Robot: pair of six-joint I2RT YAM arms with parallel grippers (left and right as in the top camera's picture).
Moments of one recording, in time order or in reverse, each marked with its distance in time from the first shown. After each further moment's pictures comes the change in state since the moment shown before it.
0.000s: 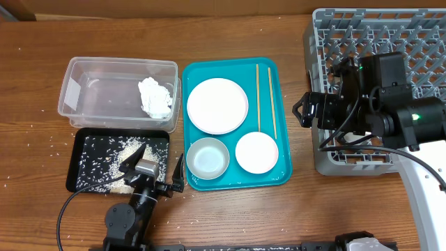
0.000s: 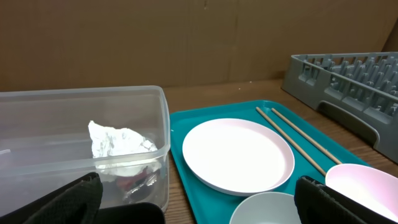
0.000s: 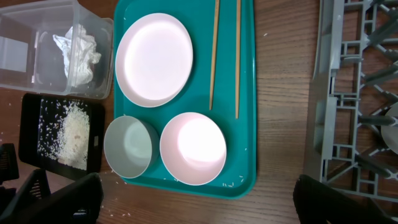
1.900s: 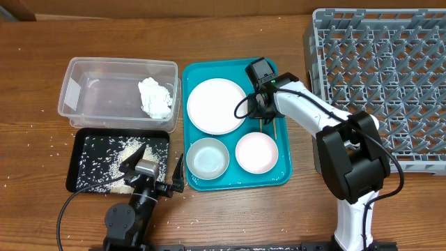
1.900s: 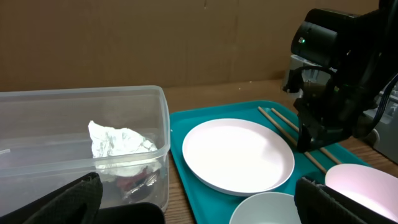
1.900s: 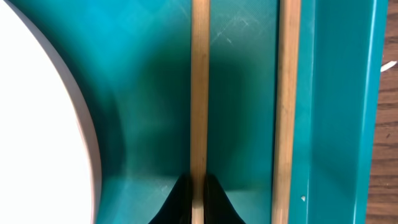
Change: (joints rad) left arm 0.000 0.000 0.000 0.000 0.000 0.000; right arm 0.293 0.793 0.012 0.498 0.375 0.202
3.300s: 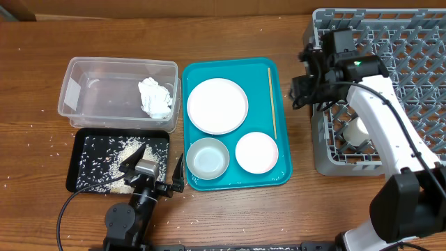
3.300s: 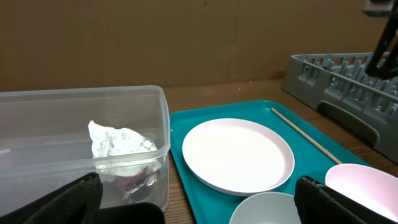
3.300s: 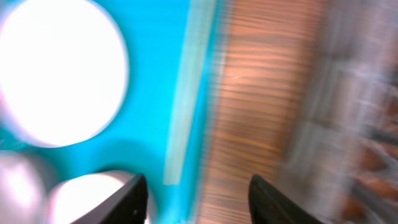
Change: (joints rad) left arm 0.000 0.000 0.000 0.000 0.000 0.000; right arm -0.288 -0.366 0.015 -0.241 -0.322 -0.459
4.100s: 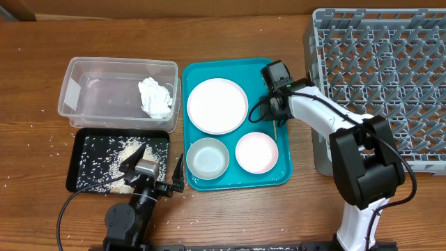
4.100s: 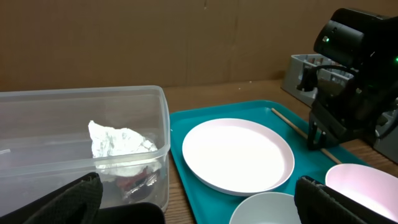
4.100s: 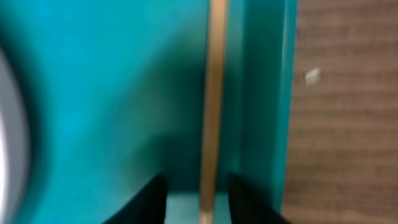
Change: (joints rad) left arm 0.000 0.000 0.000 0.000 0.000 0.000; right arm 0.217 0.292 -0.151 0.358 0.319 0.307
